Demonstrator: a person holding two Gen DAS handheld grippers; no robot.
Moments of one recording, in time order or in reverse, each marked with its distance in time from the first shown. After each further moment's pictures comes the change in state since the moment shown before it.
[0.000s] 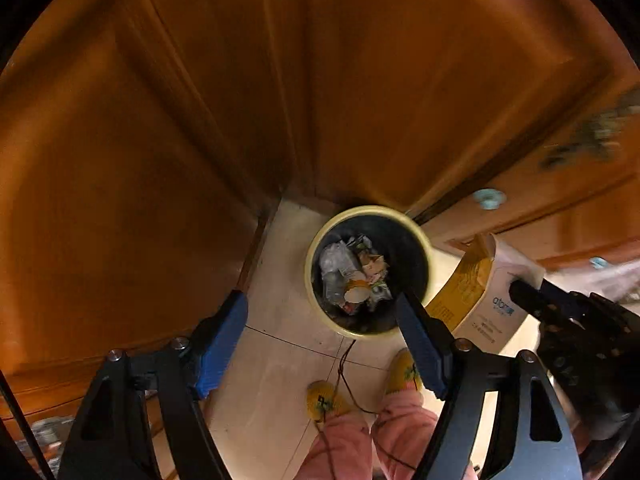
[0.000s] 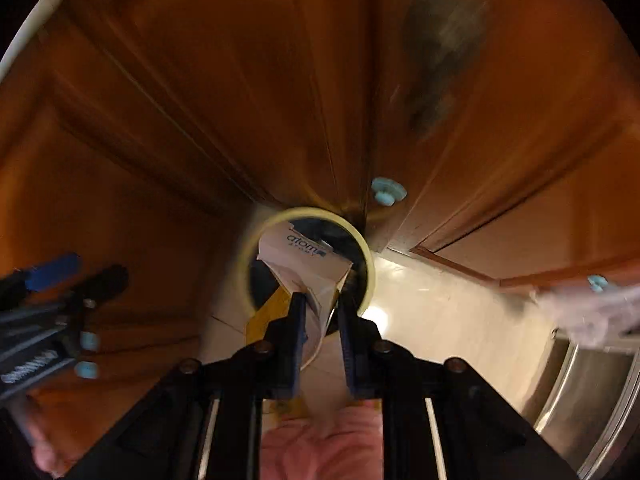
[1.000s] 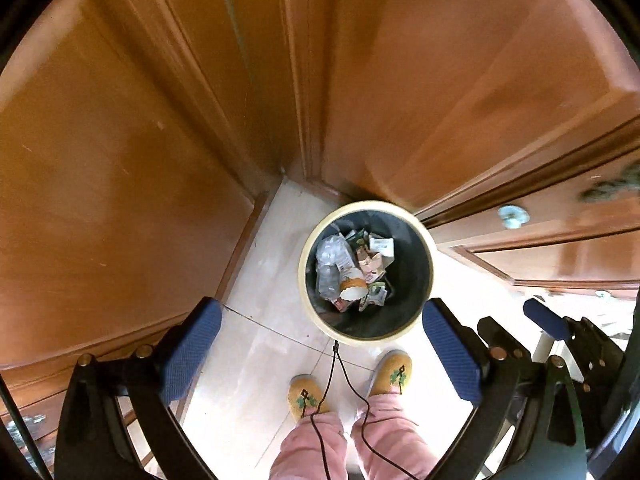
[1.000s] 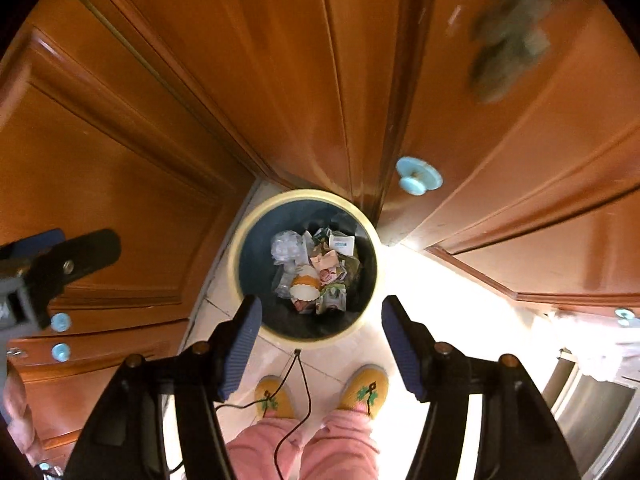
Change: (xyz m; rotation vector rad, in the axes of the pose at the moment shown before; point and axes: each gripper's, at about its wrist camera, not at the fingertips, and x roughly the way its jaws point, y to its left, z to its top) left arm 0.008 0.003 0.023 -0.078 0.062 -0.024; right arm 0.020 -0.011 0.005 -0.052 0.042 0.076
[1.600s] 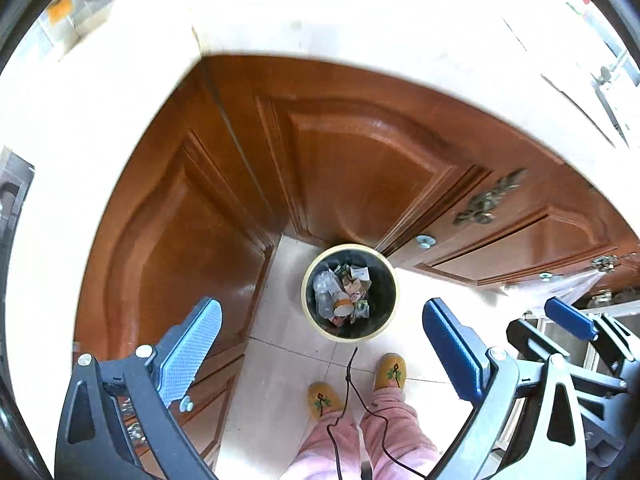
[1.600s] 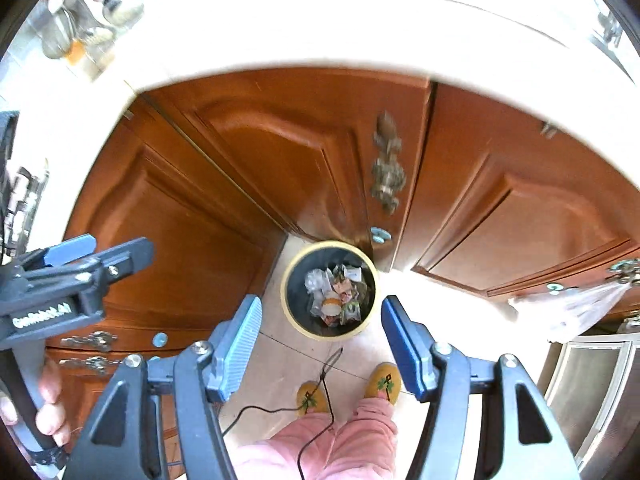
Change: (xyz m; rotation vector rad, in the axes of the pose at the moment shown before) left arm -0.206 -0.029 -0.003 0.139 -0.155 -0.006; right arm -0.222 0.012 -0.015 0.104 -0.167 0.051
